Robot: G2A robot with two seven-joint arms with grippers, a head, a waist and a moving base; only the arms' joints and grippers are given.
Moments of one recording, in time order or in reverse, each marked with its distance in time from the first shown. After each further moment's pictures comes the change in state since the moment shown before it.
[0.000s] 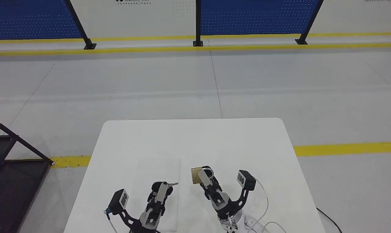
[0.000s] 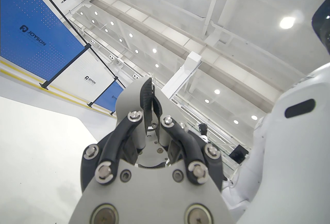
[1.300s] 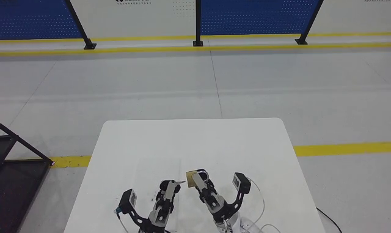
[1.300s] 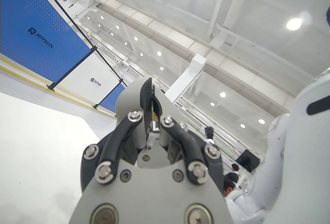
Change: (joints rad) left arm -0.049 -0.046 0.060 0.047 0.010 0.052 0.023; right arm -0.018 -0.033 0.001 0.008 -0.065 0.011 -0.009
